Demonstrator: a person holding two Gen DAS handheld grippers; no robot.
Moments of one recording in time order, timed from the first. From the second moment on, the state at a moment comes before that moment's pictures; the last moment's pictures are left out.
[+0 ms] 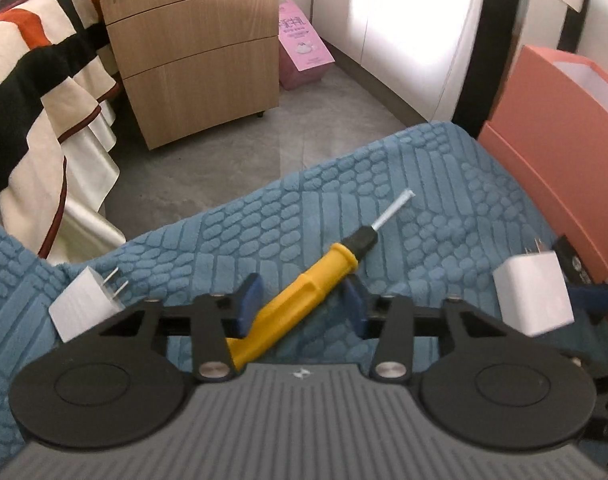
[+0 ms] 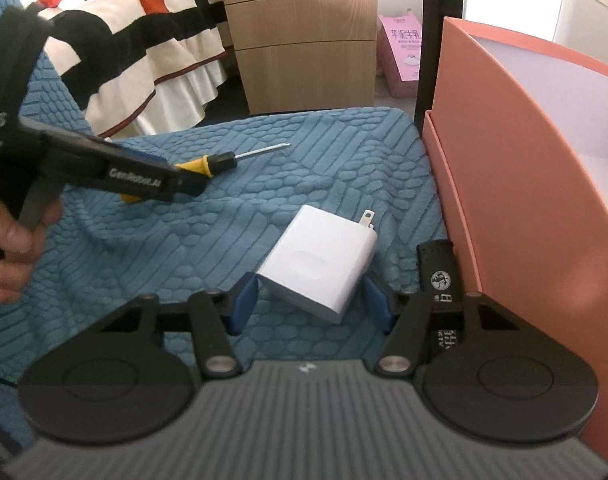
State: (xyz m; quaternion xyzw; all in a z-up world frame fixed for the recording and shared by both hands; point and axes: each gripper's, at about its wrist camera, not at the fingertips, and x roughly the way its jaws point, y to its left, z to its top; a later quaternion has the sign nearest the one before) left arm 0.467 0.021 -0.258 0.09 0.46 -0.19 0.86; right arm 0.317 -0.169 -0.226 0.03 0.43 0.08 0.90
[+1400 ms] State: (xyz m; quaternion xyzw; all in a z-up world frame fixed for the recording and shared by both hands) left arm 0.260 0.015 -0.238 -0.12 0.52 -0.03 0.85; right arm 0.232 -0.179 -0.219 0.01 0.46 0.13 0.88
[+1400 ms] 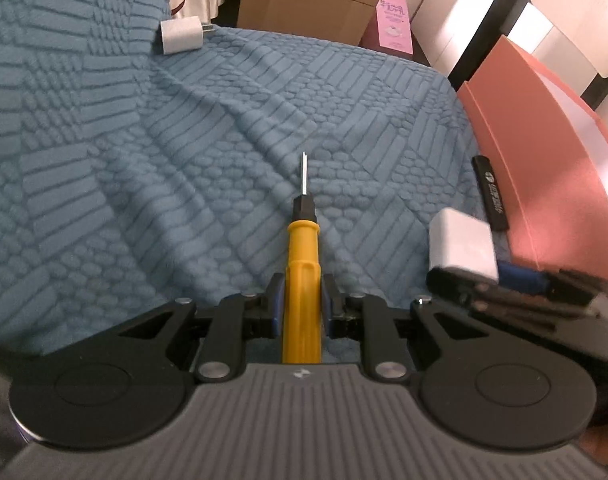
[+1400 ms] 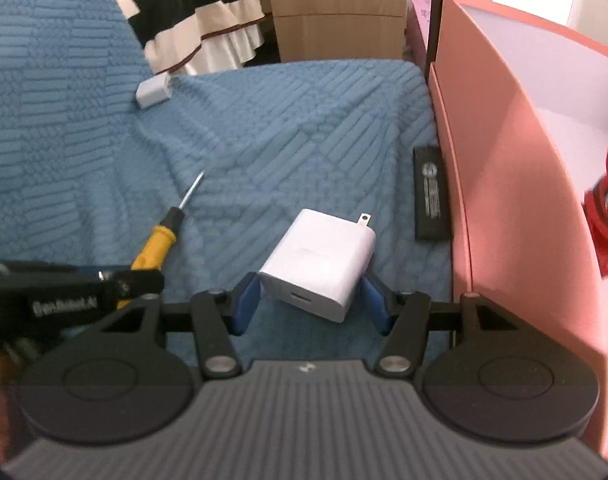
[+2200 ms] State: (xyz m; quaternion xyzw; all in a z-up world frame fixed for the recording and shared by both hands) left arm 0.258 0.022 -0.248 -0.15 0.52 -0.03 0.84; right arm 0.224 -0.186 -0.225 0.11 0.48 0.09 0.87
